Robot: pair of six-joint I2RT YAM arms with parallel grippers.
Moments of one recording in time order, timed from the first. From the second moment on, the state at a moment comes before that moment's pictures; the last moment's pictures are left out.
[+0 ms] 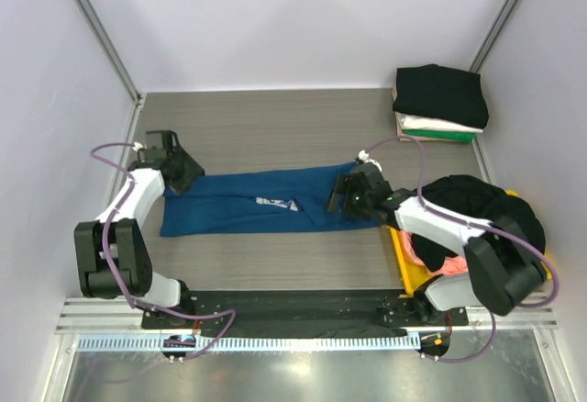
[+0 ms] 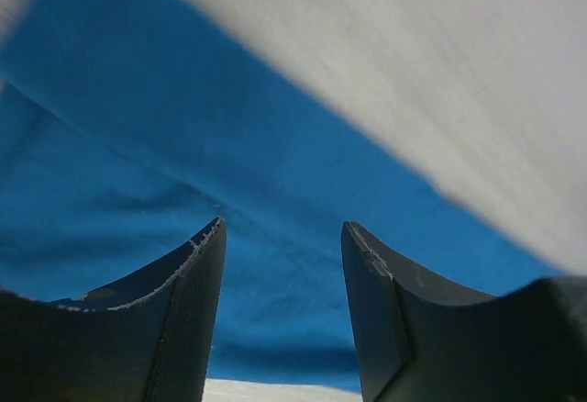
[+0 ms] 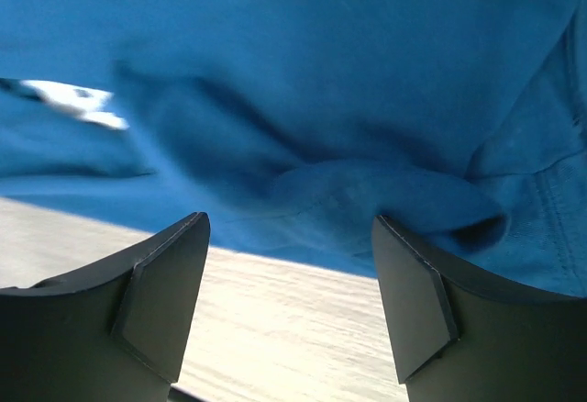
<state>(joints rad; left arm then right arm) 0.10 1.44 0.97 -0.45 0.03 -0.71 0.56 1.33 0.69 -0.17 0.01 0.74</state>
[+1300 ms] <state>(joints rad) -0.12 1.25 0.40 -0.10 0.41 -0.98 0.48 2.46 2.10 -0.47 -0.05 0.57</state>
